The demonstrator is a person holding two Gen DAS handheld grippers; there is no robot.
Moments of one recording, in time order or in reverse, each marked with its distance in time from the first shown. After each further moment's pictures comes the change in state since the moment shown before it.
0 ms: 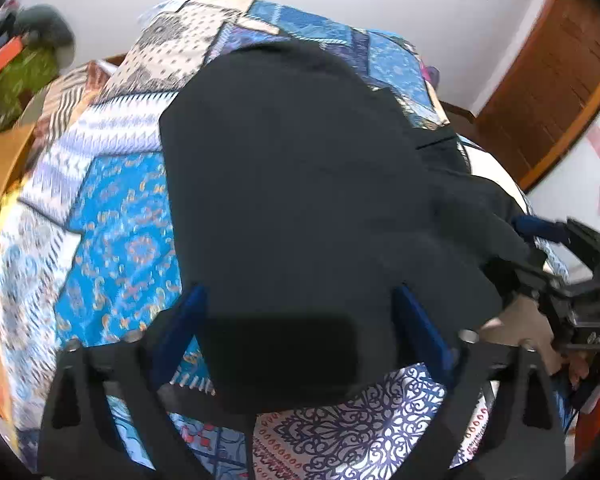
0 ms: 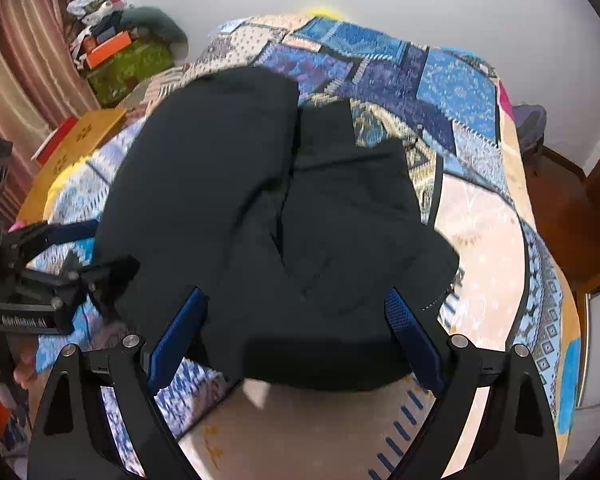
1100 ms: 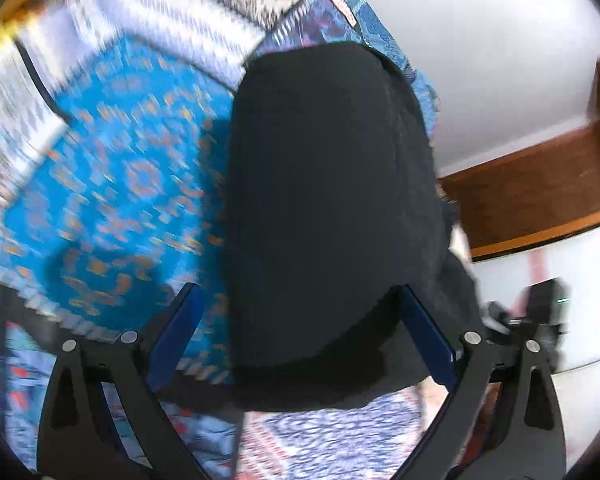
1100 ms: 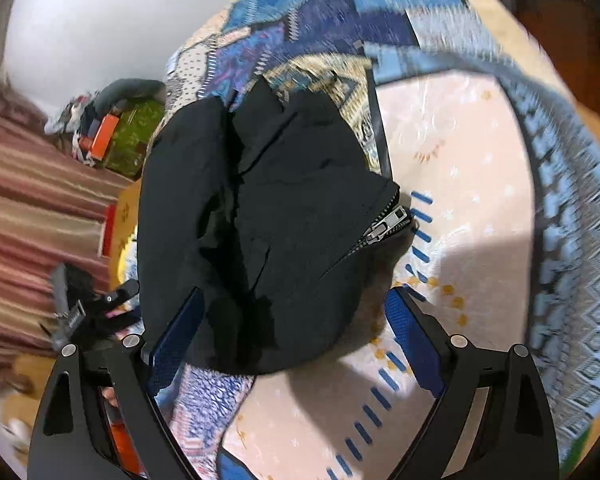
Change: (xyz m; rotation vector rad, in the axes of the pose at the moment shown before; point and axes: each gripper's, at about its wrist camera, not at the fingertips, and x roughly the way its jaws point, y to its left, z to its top) left arm 0.026 0.103 0.002 -0.480 0.116 -0.376; right arm 0.018 -0.093 0.001 0.507 0.141 0.367
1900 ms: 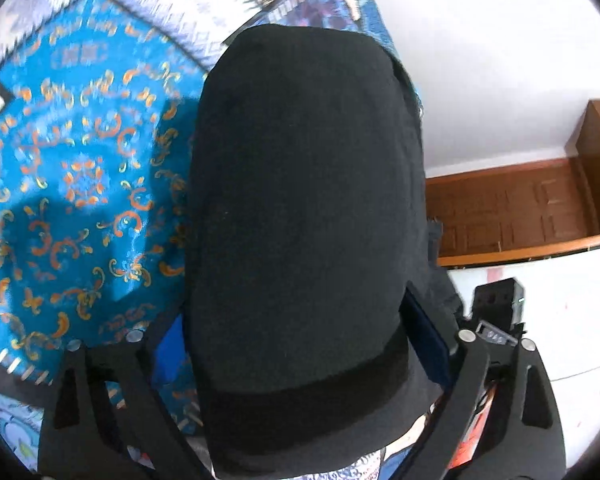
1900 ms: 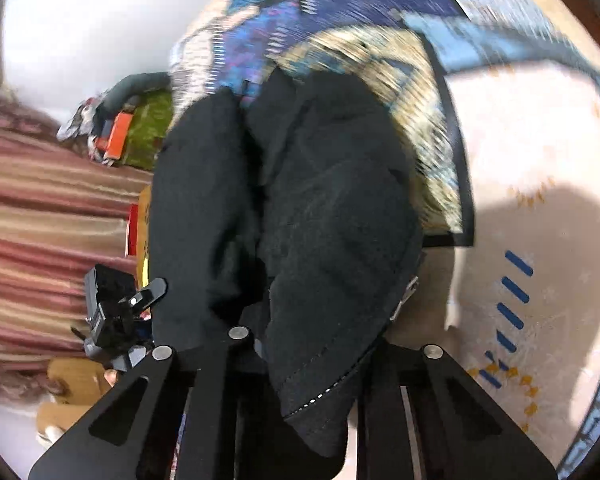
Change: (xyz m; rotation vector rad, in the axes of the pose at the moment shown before) left arm 0.026 -0.013 0.027 -0.068 0.044 -0.123; right arm 0.010 0.012 0.014 0.002 0.065 0.107
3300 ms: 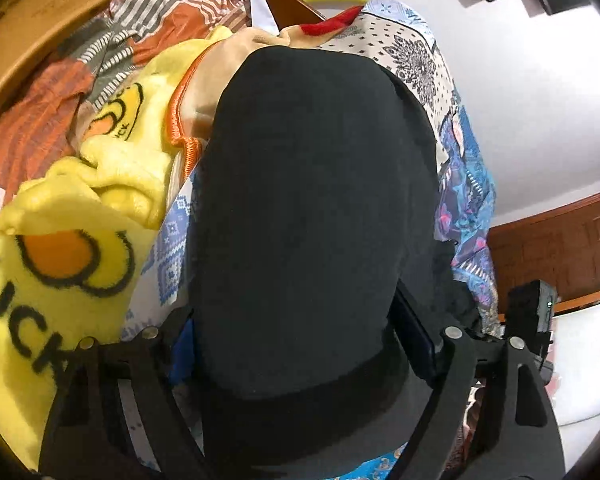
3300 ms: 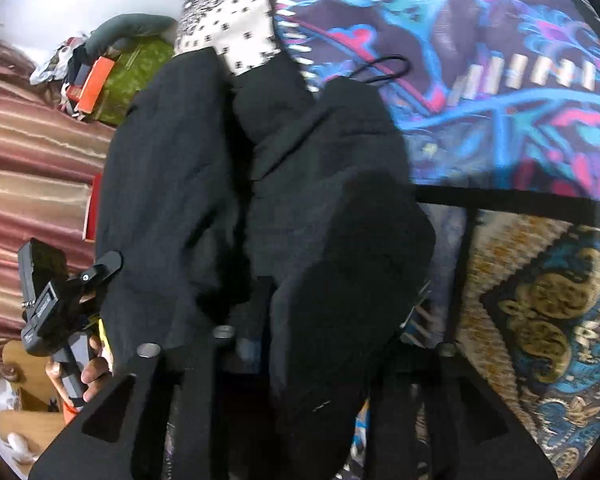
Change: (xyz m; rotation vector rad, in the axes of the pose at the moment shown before) left arm -0.103 0.113 0.144 0.013 -0.164 0.244; right arm 0.236 0.099 0.084 -0.116 0.113 -0.140
